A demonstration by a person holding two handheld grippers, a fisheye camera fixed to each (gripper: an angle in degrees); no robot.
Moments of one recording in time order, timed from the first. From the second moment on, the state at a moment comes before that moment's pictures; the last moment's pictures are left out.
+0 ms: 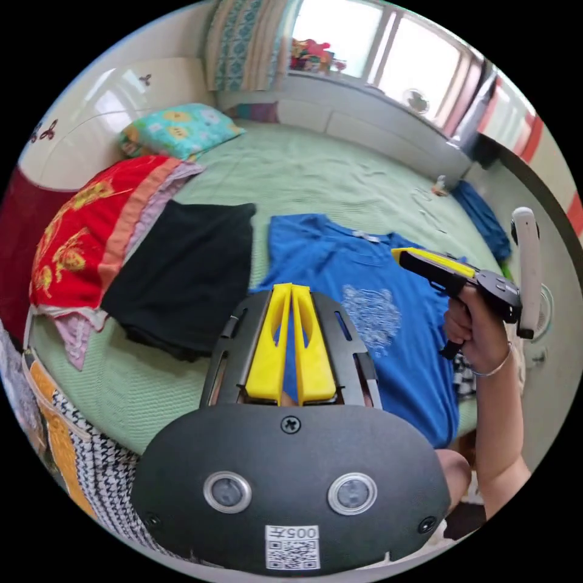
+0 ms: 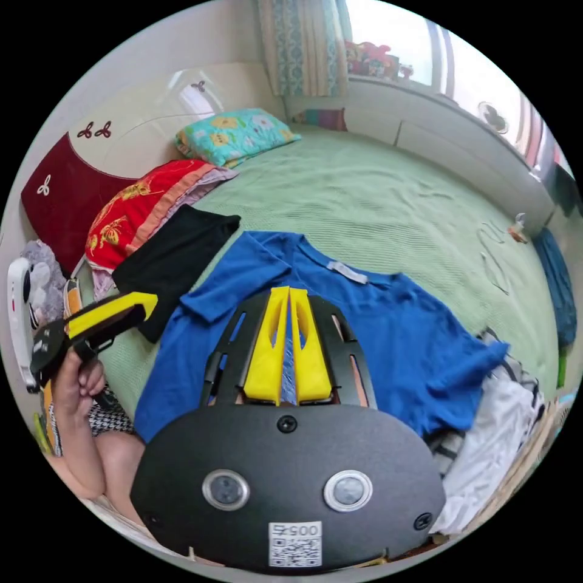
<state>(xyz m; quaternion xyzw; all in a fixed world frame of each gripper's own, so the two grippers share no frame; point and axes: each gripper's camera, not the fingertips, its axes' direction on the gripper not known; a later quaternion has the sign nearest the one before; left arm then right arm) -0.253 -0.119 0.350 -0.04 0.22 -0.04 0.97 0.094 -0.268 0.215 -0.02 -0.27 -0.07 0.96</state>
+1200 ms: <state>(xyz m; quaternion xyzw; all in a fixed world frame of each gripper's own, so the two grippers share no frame) 0.110 -0.167 0.346 -0.01 0.38 0.09 0.92 0.407 -0.289 0.363 -0.19 -0.36 0.12 0.90</state>
